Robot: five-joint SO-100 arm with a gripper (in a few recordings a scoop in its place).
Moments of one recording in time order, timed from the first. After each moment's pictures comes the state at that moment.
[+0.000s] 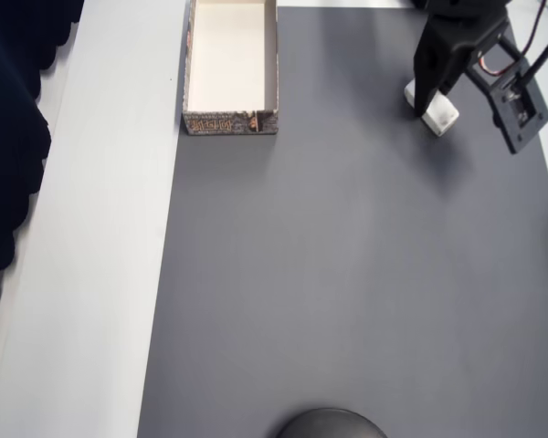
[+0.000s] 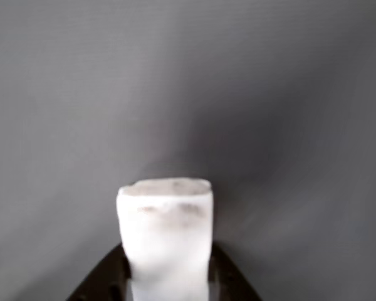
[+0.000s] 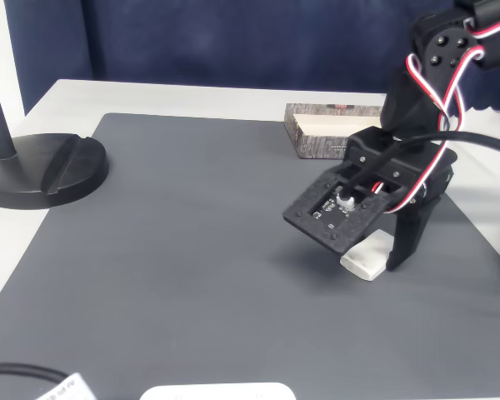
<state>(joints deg) 19.4 97.9 125.9 67.5 53.3</state>
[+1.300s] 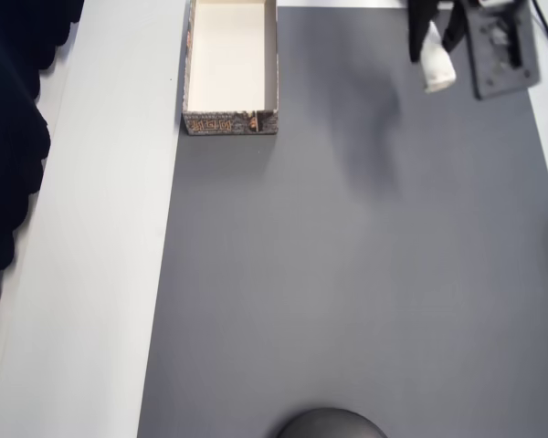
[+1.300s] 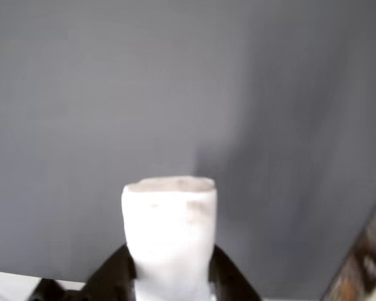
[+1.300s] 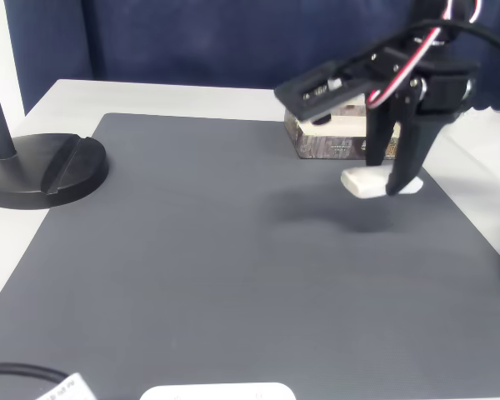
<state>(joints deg) 30.2 104.7 103.9 92.9 33.8</state>
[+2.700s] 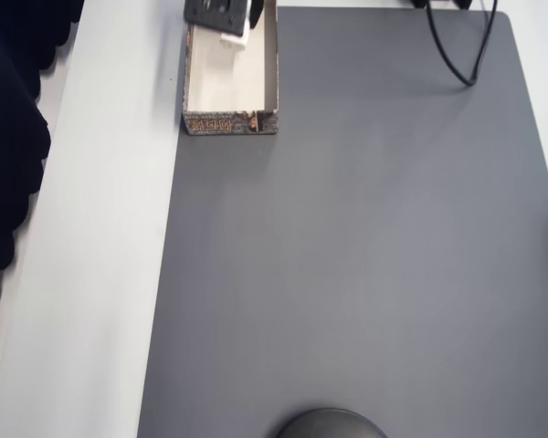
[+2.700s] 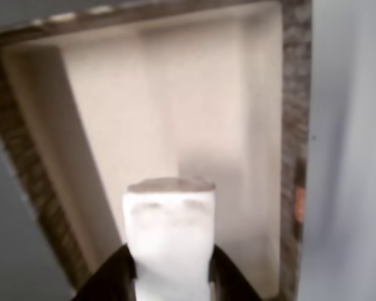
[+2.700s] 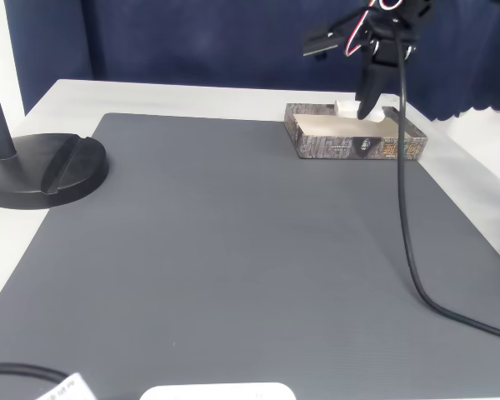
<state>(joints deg) 72.7 50.3 42.0 94.0 62.8</state>
